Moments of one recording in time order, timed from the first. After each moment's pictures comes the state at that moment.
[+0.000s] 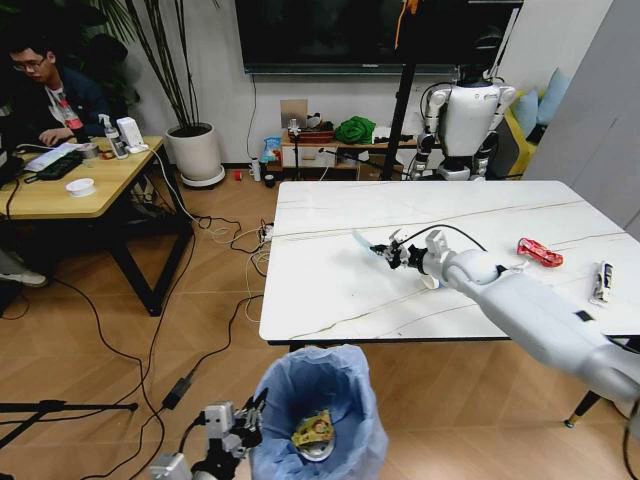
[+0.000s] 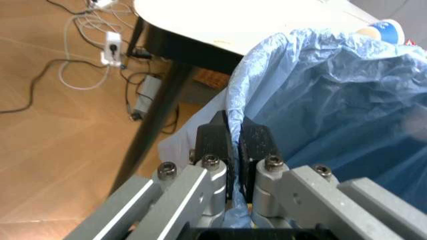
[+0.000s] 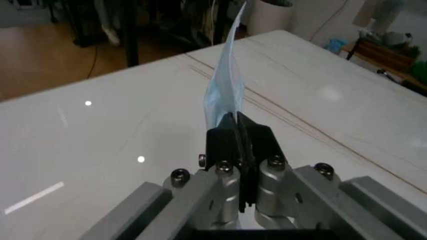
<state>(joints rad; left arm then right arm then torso) 1.84 -1.15 -0.31 -2.20 -0.63 0.14 -0.13 -0.33 0.74 -0.41 1.35 0.79 -0.09 -0.42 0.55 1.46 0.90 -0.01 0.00</state>
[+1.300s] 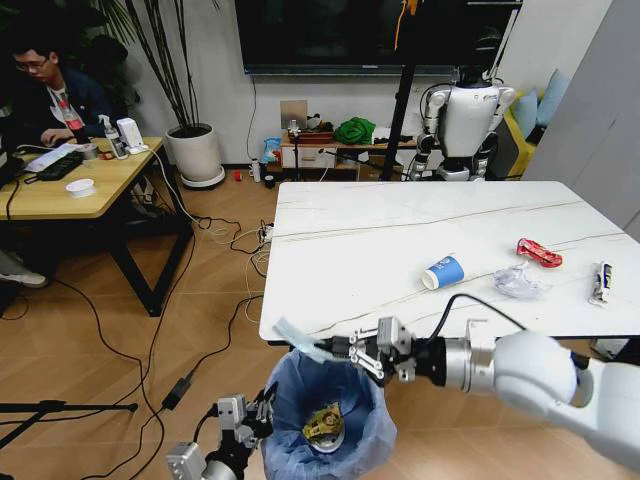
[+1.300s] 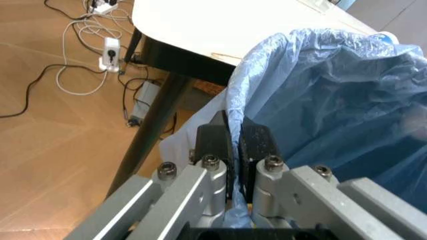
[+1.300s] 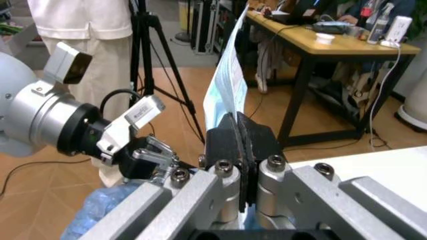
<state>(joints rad) 1.81 -1.19 -0.31 -2.19 -0.63 0.14 -0.11 -0.77 0.38 -0.32 2.19 0.81 0.04 -0.42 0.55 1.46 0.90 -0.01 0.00</state>
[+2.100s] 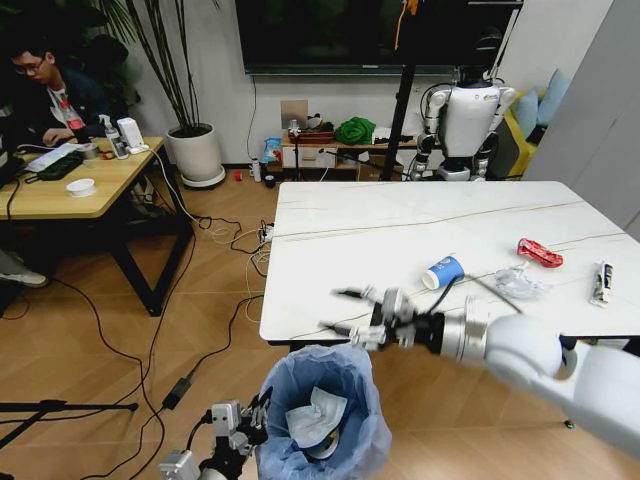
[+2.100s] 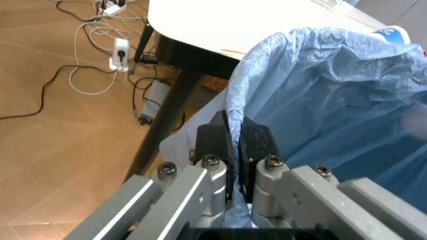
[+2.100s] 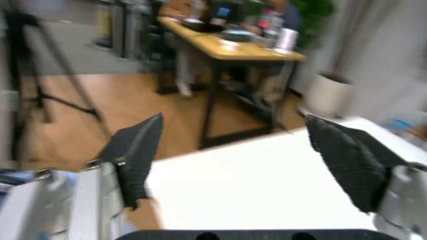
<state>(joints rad) 1.87 -1.19 -0.35 -2.22 -0.60 0.14 -0.10 -0.73 0.44 -0.17 1.95 0.84 0.07 -0.35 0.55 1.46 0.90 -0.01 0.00</state>
